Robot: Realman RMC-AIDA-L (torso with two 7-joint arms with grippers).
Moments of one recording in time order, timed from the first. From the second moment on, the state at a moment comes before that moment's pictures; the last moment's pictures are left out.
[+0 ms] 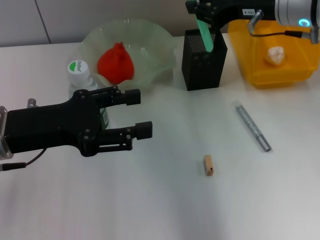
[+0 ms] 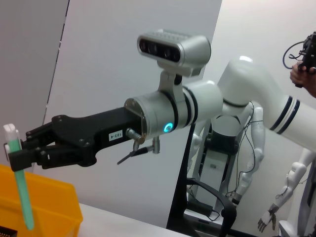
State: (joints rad) left arm -0.35 -2.07 1.17 1.02 1.49 1.69 -1.60; right arm 0.50 2.08 -1.19 -1.36 -2.02 -1.03 1.97
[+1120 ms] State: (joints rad) left arm -0.34 -2.07 1.14 0.99 1.48 1.69 -1.59; right arm 0.64 2.08 -0.90 -0.65 -1.34 -1.01 0.94
